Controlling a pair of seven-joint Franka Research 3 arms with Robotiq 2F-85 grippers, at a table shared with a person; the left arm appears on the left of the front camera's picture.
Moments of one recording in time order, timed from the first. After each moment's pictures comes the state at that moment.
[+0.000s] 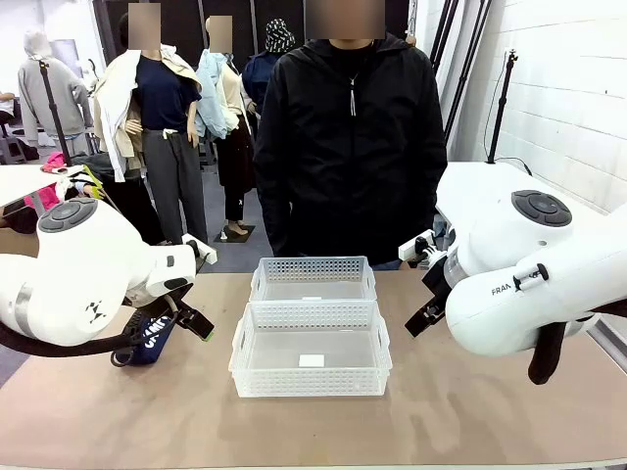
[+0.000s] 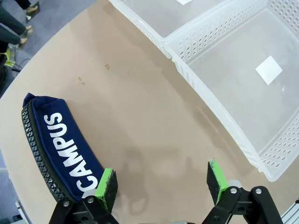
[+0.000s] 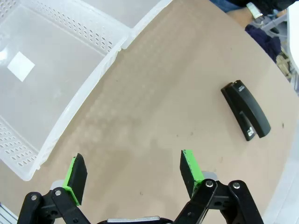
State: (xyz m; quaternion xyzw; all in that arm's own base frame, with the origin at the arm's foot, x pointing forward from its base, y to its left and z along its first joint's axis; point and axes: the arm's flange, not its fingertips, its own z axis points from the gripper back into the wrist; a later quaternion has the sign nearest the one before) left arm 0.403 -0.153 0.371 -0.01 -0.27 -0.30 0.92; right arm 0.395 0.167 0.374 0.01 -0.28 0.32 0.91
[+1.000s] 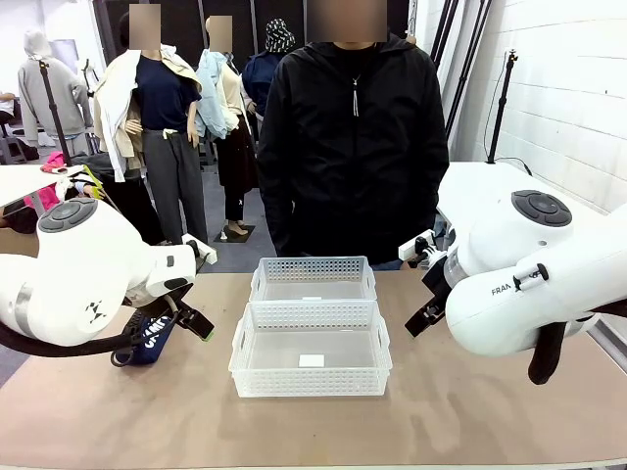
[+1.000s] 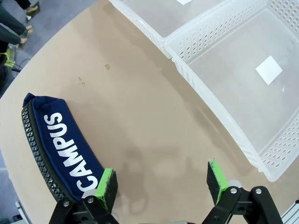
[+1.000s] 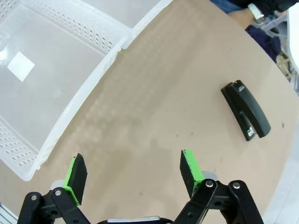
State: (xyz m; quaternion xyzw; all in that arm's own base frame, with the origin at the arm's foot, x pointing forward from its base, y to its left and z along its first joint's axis) left arm 0.403 -0.153 0.371 -0.01 -0.27 -0.30 0.92; right arm 0.395 0.167 0.374 0.01 -0.28 0.32 0.91
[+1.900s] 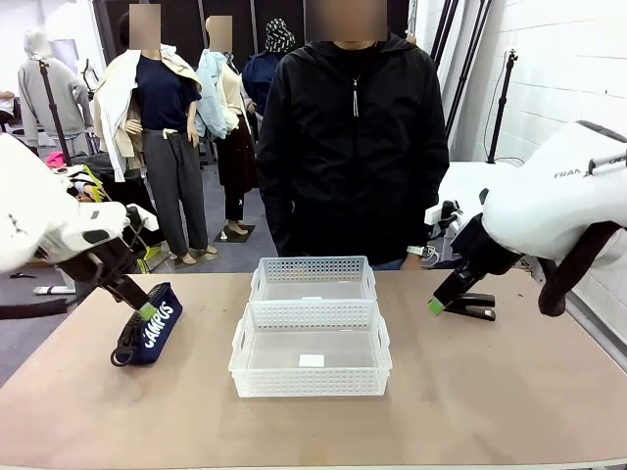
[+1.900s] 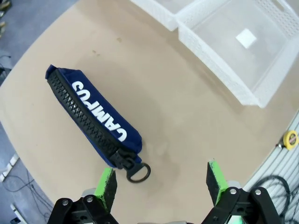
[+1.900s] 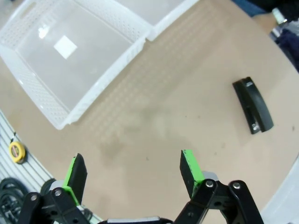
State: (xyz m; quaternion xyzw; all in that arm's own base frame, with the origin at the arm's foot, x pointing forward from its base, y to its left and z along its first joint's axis) left arm 0.405 -0.051 0.452 -0.07 -0.19 -0.35 0.92; right arm 0.404 0.117 0.447 0.11 -0.20 0.37 0.90
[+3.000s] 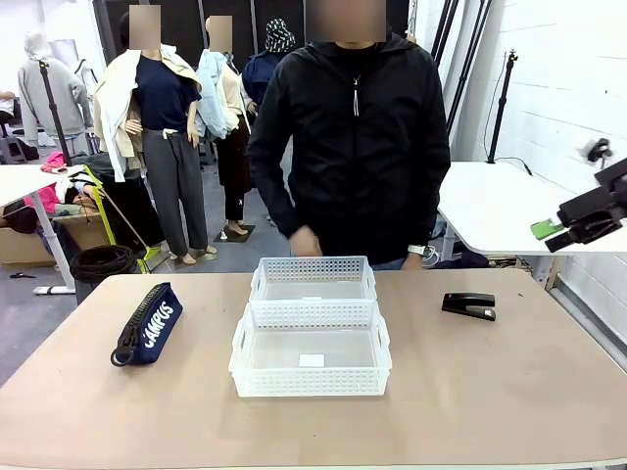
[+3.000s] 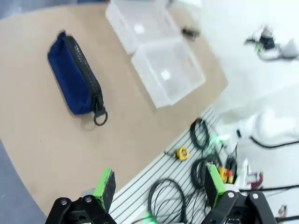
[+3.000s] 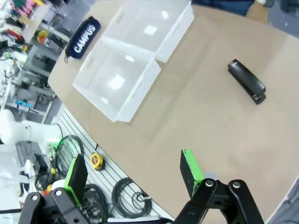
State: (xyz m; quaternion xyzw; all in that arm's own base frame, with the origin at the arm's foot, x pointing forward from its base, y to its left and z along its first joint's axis) left arm 0.330 0.181 0.521 -0.41 -0.21 -0.17 0.87; right arm 0.395 -0.077 0.521 0.37 -0.23 0.22 0.87
